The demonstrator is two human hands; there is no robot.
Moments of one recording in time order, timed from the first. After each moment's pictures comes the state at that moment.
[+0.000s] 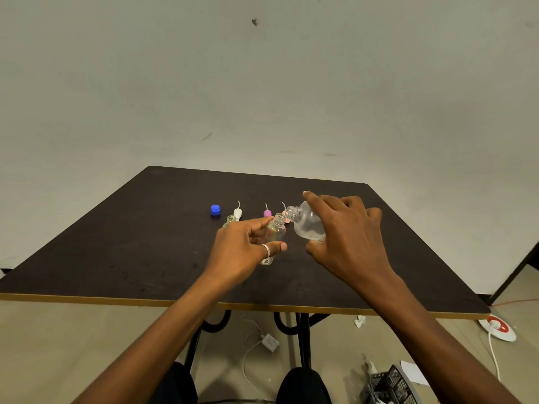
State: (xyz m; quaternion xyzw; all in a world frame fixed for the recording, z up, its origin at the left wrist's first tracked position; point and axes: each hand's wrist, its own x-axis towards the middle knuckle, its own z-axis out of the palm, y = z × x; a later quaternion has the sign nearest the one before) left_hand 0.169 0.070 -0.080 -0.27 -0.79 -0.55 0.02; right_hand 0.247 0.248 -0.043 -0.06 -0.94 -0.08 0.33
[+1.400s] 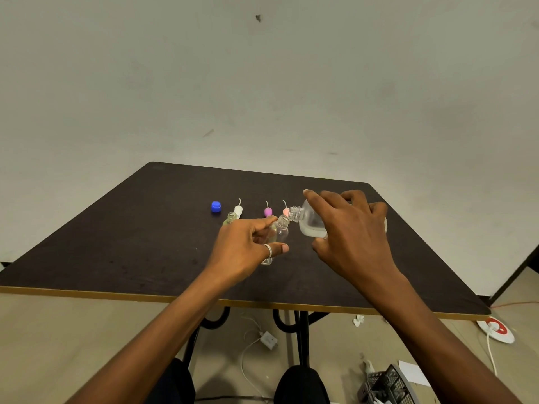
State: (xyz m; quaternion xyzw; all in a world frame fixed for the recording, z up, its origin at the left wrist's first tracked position) left_hand 0.163 0.071 -0.085 -0.28 -0.81 -0.51 0.02; right_hand 0.247 0.251 -0.043 -0.05 -0.93 -0.14 0.34
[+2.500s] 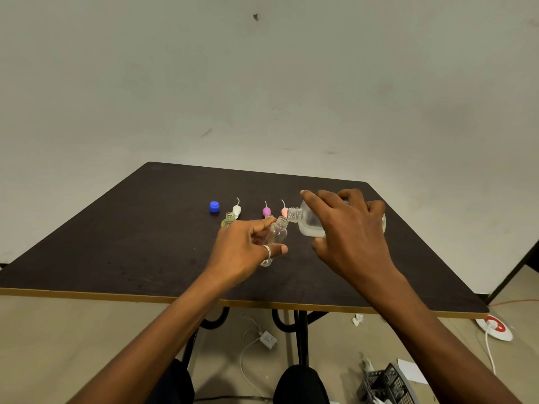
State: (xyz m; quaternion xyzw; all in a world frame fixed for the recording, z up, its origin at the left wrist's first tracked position) left_hand 0.162 0.074 -0.088 -0.28 -0.81 -0.51 0.02; right_hand 0.248 0.250 -0.042 -0.06 -0.93 -0.16 0.33
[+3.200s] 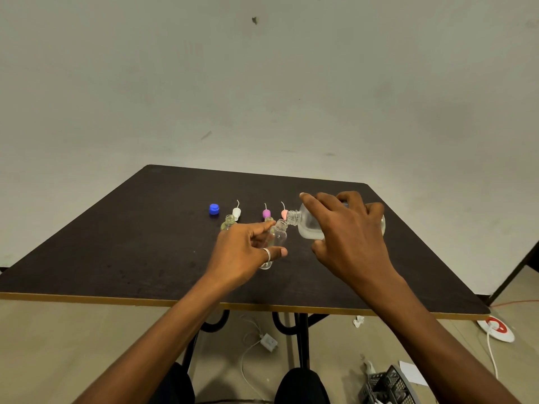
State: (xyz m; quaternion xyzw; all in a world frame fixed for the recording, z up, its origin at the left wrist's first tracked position) left_hand 0.163 0.073 -0.089 -0.28 -0.81 -0.51 0.03; right_hand 0.246 0.251 -0.044 -0.05 -0.92 -0.16 0.34
